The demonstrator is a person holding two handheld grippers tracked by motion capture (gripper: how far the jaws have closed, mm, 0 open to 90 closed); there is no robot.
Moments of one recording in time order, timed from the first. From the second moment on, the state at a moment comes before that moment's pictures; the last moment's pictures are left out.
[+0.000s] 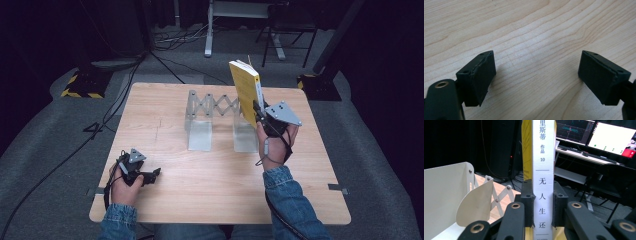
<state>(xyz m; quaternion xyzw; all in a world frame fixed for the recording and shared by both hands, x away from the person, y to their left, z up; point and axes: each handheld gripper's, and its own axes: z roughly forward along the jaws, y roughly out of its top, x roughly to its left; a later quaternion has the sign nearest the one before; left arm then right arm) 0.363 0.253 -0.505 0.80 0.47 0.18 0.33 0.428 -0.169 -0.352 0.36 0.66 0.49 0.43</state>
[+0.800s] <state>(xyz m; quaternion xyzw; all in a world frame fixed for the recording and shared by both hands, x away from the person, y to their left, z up) 0.363 0.253 -0.505 0.80 0.47 0.18 0.33 0.428 -0.154 -0.406 0.37 0.67 0.51 0.40</state>
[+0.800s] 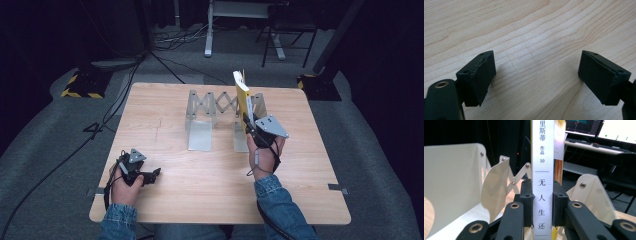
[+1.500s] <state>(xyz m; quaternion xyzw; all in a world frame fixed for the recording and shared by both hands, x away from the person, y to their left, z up) 0.363 0.253 -0.505 0.80 0.47 0.18 0.33 0.425 -0.153 -0.432 0.37 0.71 0.49 0.35</state>
